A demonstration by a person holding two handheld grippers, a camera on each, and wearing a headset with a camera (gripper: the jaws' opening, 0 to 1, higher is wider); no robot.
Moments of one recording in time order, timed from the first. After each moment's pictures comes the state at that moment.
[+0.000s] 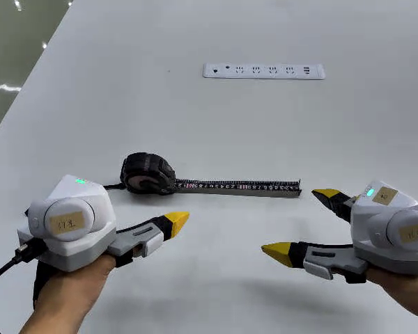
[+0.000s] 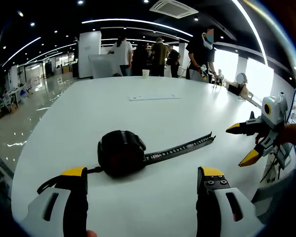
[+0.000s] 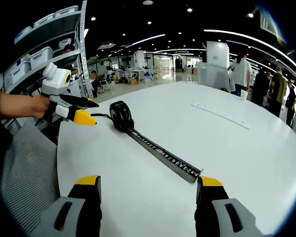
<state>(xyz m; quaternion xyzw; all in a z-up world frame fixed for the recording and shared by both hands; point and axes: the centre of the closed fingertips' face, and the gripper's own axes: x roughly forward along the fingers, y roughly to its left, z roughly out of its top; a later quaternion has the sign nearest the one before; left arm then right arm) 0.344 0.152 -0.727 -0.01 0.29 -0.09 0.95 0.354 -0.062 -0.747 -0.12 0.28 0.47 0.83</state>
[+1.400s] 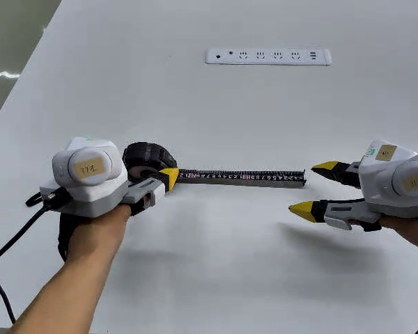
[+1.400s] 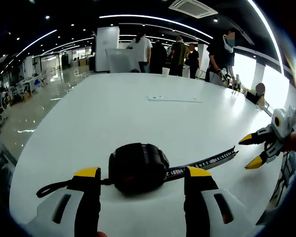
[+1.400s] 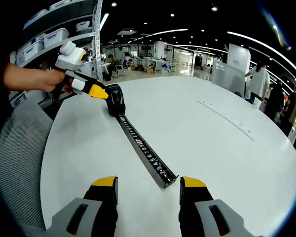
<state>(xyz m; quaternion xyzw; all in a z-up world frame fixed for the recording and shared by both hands) 0.387 0.175 -0.738 -0.03 0.31 -0.01 0.95 0.403 -0.079 -0.769 -0.20 0.28 0.52 0.78</state>
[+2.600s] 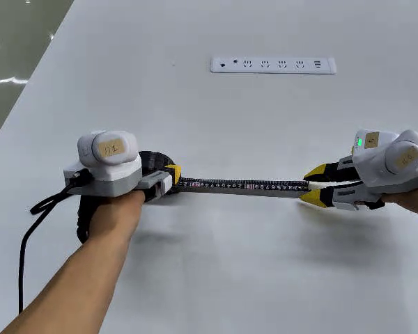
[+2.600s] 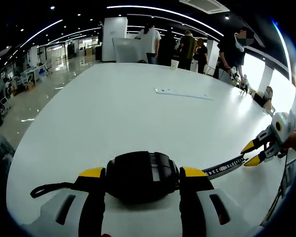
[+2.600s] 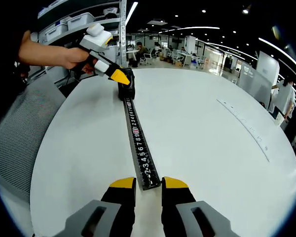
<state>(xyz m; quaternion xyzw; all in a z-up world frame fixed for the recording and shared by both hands) 0.411 0.181 -0.758 -0.05 0.35 0.01 0.94 0.429 -0.080 -0.792 -0.27 0.28 0.61 0.69</state>
